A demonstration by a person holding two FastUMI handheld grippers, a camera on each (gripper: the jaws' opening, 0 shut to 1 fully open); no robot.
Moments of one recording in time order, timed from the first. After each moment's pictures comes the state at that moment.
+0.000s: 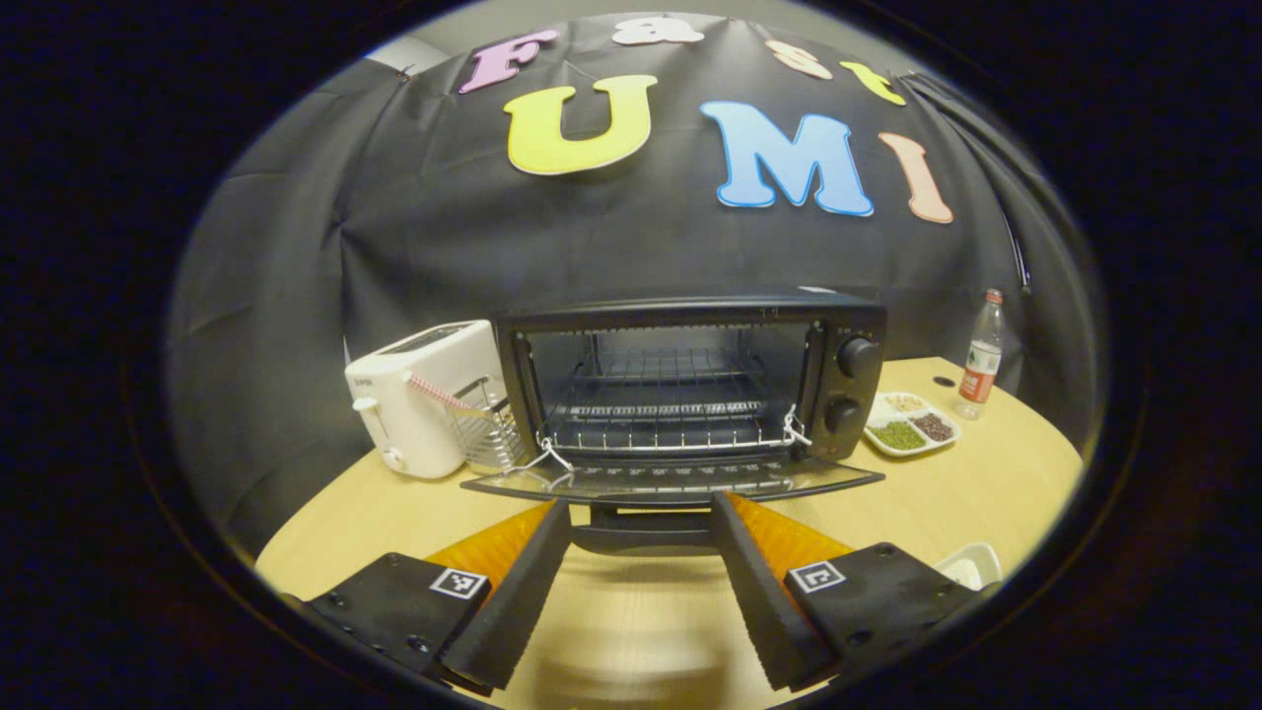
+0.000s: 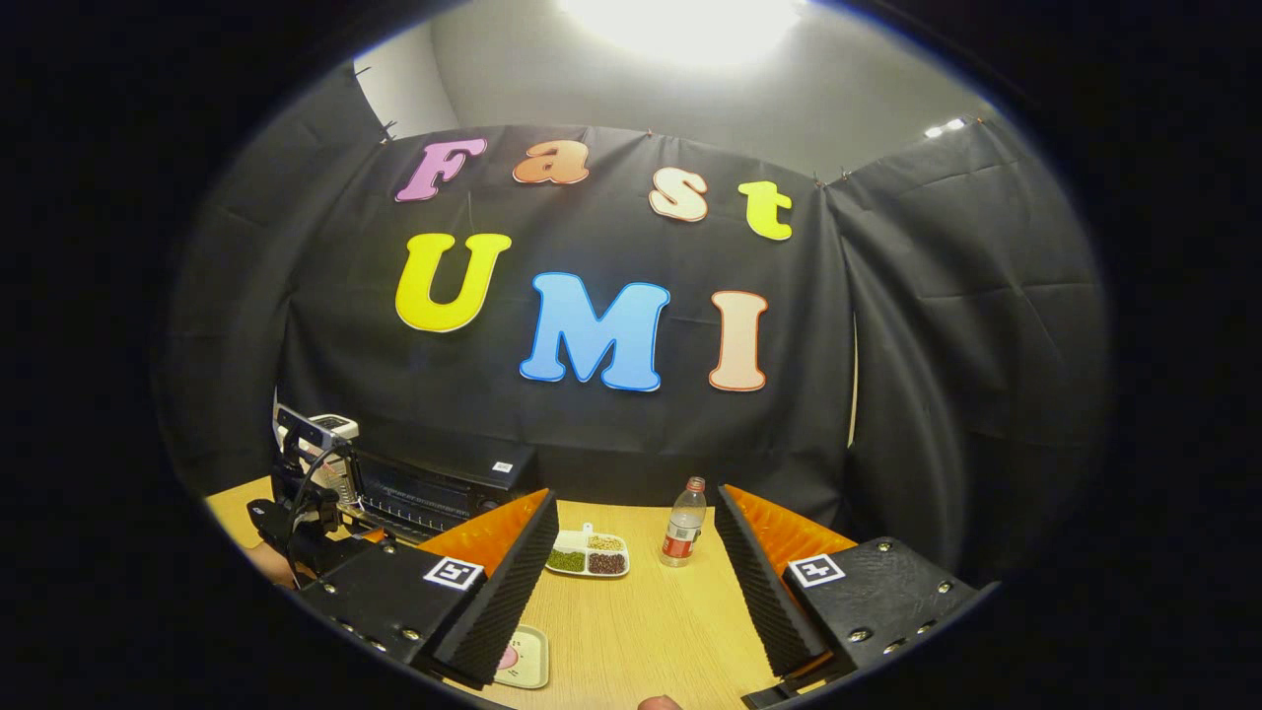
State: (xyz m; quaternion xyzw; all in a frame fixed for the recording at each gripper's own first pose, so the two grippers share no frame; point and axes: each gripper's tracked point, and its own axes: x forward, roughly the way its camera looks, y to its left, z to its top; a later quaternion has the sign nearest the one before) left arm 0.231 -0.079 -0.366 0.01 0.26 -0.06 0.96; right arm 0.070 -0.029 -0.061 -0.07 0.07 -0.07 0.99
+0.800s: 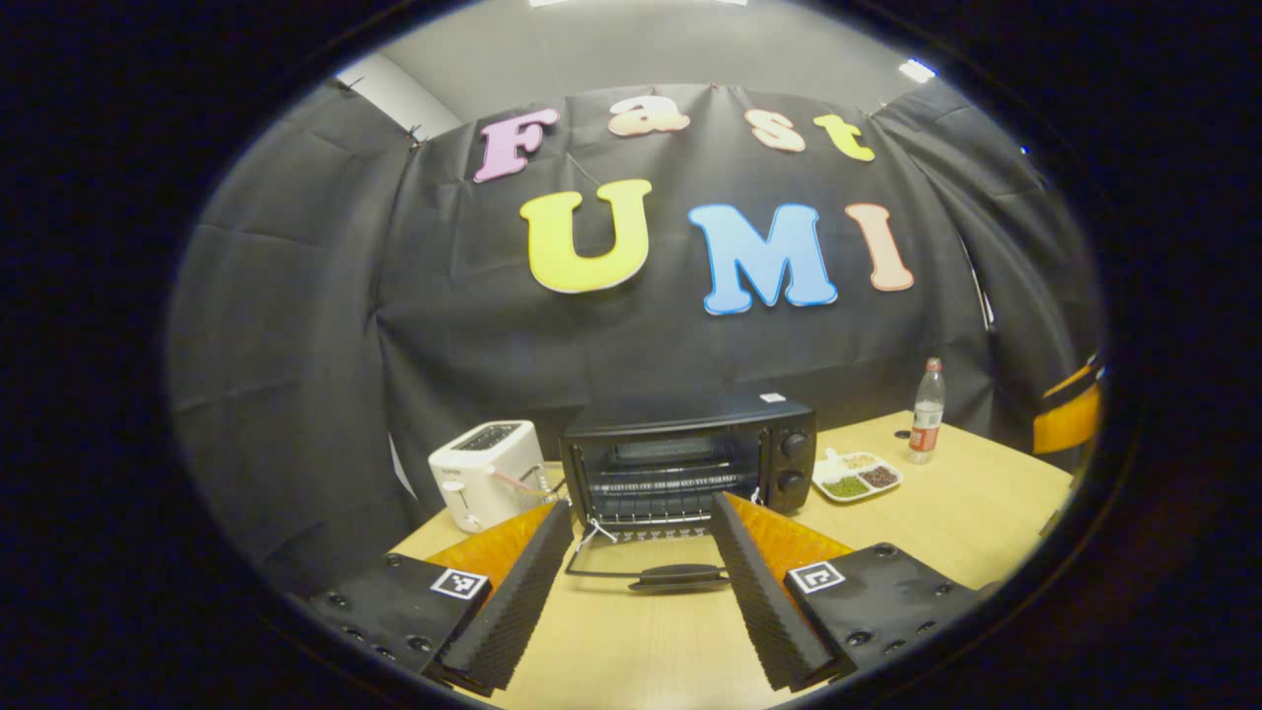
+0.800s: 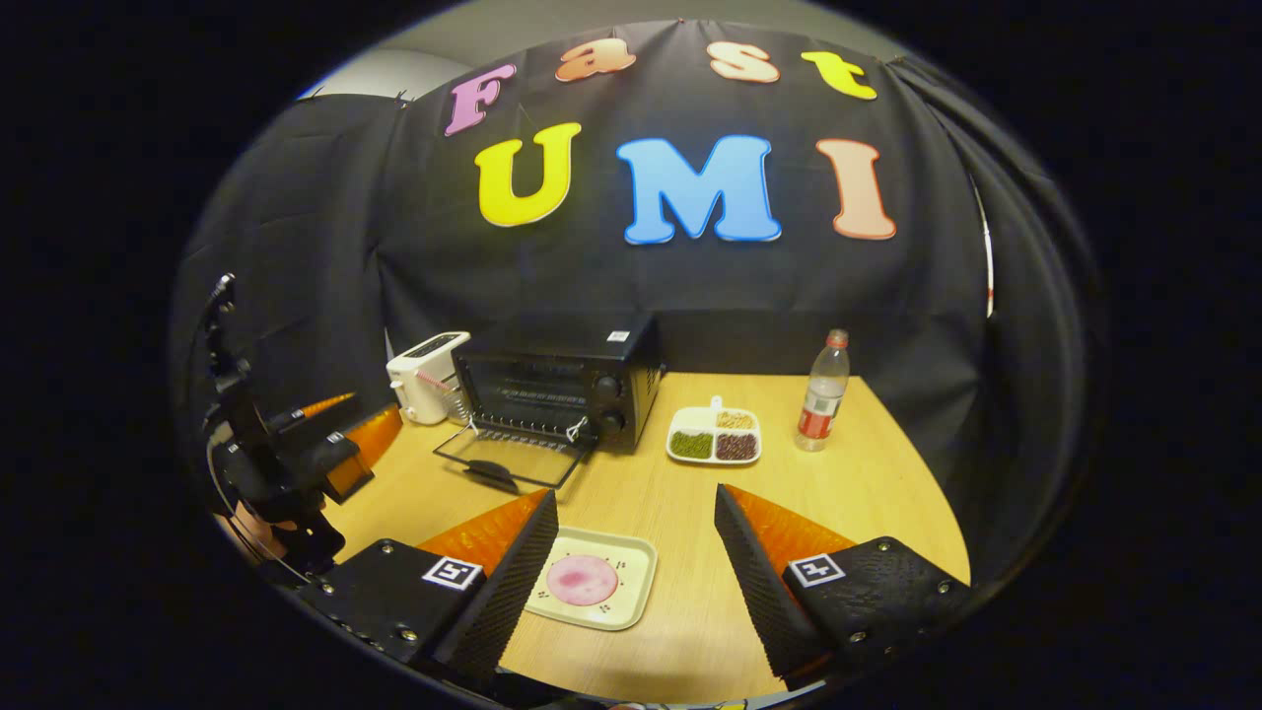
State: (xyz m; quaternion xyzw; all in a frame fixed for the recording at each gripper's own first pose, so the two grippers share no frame) left arm 0.130 -0.033 -0.174 0.02 0.11 -0.06 0.99; right arm 0.065 0.030 -0.190 0.04 0.31 0.14 0.94
